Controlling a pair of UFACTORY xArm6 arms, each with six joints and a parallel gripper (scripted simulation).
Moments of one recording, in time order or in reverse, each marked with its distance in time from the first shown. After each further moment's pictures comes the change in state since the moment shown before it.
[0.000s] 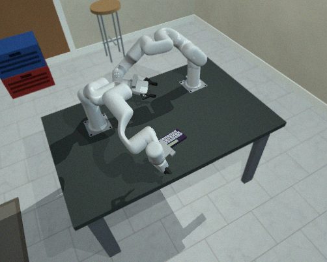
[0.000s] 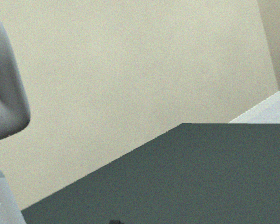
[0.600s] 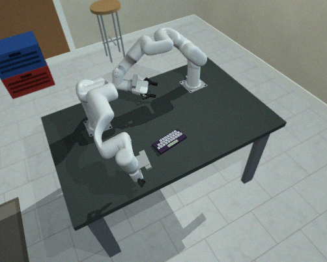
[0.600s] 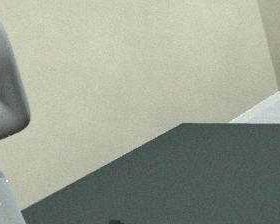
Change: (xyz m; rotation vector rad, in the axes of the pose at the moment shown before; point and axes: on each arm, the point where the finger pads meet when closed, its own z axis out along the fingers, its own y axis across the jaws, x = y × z) left arm 0.000 0.000 0.000 0.000 0.000 0.000; right arm -0.112 -0.035 -0.050 -0.061 0.016 0.373
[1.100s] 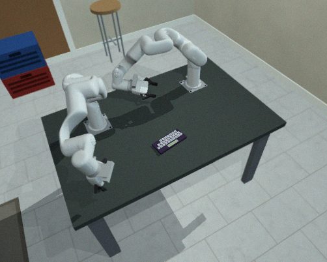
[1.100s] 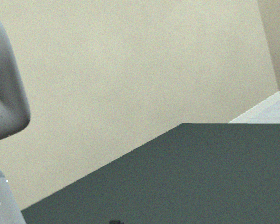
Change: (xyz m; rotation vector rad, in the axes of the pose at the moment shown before) left arm 0.000 0.000 0.000 0.000 0.000 0.000; right arm -0.151 -0.029 -0.054 -0.074 0.040 0.582
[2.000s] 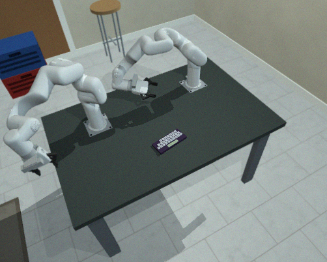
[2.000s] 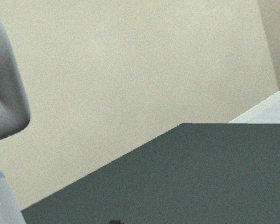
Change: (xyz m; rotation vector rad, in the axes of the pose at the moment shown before) left arm 0.000 0.000 0.000 0.000 0.000 0.000; right arm -0.287 -0.002 -0.072 -0.119 0.093 0.962
